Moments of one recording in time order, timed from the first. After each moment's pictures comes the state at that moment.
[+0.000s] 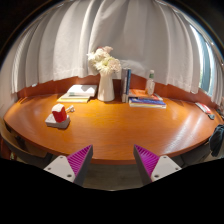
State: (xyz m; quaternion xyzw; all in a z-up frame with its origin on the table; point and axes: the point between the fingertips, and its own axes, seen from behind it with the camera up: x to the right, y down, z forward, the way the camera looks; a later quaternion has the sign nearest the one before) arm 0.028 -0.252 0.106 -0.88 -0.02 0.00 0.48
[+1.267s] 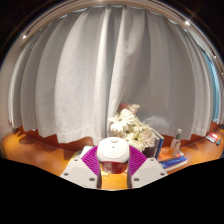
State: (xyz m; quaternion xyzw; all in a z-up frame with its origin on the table) arm -0.163 0.030 0.334 -0.77 -0.01 0.01 0.64
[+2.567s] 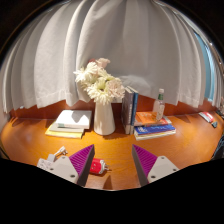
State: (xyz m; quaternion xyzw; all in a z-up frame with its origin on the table) arm -0.031 -0.035 0.163 -0.85 0.02 -0.01 0.52
